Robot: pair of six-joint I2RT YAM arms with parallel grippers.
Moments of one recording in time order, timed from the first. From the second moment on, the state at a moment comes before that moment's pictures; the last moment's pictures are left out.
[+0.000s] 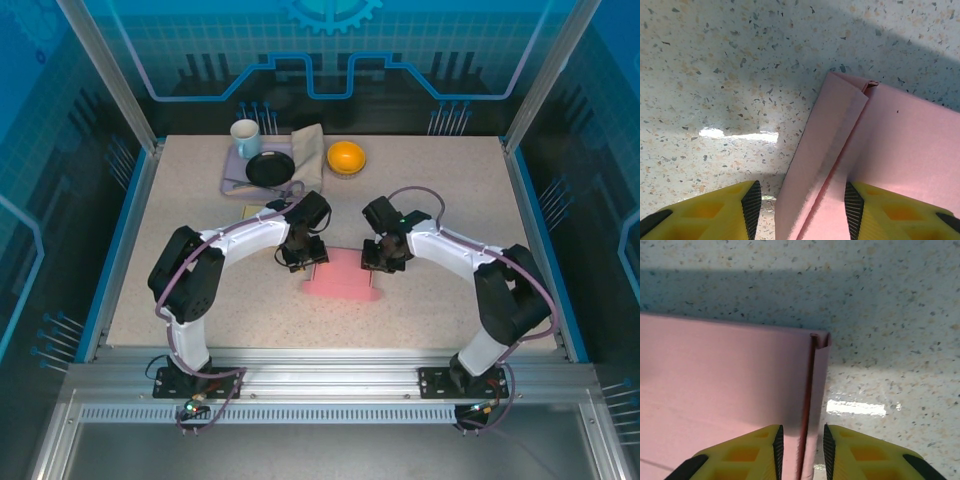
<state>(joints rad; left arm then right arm) -0.61 1.88 1.34 -0.83 0.12 -0.92 0.54 1.64 1.07 -0.75 -0.07 0.66</state>
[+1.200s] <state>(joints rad) -0.65 1.74 1.29 -0.81 0.13 -1.04 0.54 1.60 0.92 -0.50 -0.16 0.77</state>
